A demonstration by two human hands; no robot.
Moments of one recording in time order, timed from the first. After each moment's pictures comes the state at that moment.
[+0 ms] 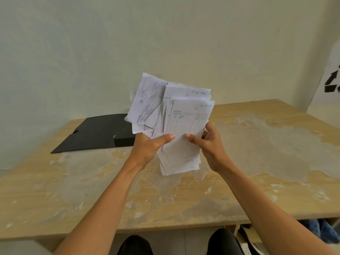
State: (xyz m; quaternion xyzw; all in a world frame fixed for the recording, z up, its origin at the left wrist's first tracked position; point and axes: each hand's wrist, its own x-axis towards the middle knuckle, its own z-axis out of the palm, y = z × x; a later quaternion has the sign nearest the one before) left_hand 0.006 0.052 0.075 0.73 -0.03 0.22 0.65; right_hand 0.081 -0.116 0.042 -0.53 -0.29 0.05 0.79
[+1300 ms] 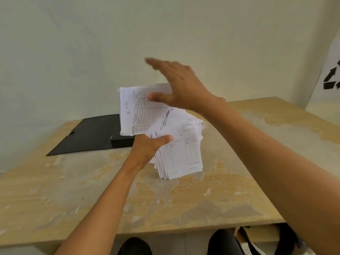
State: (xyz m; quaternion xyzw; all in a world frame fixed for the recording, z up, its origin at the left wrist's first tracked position) left_hand 0.023 0.057 0.067 0.74 0.03 0.20 0.65; right_hand 0.092 -0.077 0.192 -0.81 -0.47 -0.26 0.23
